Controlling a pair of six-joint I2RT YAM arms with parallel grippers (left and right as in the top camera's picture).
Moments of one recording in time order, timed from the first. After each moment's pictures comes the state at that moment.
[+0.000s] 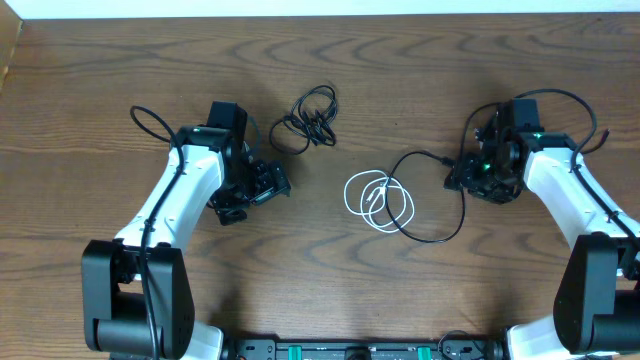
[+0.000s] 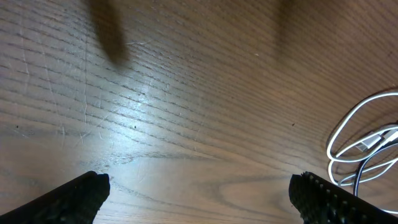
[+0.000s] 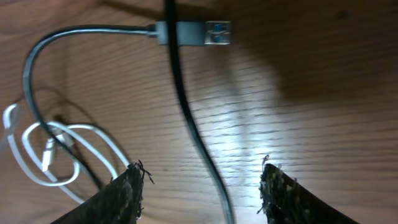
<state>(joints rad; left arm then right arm) -0.13 1.67 1.12 -1.01 0.28 -0.56 0.01 1.68 1.05 -0.78 -0.25 0.30</state>
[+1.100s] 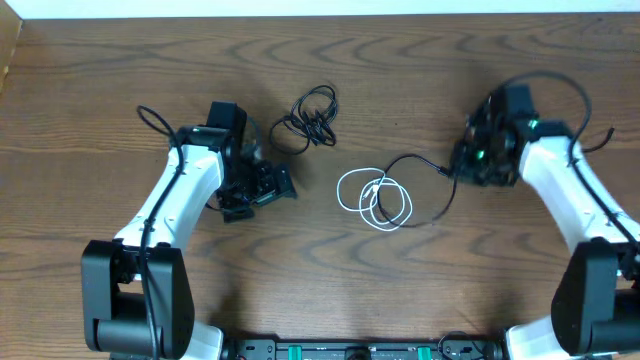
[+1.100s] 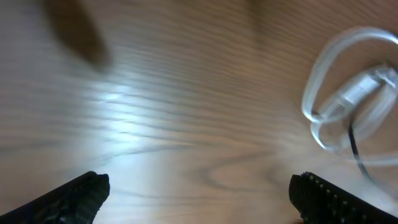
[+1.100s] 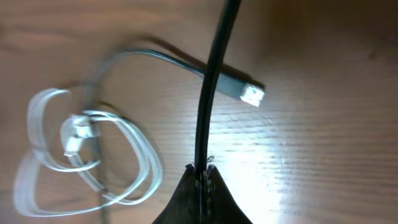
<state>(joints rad) -0.13 1.67 1.12 -1.01 0.40 -0.39 0.06 1.67 1.19 -0.85 -0.27 0.27</state>
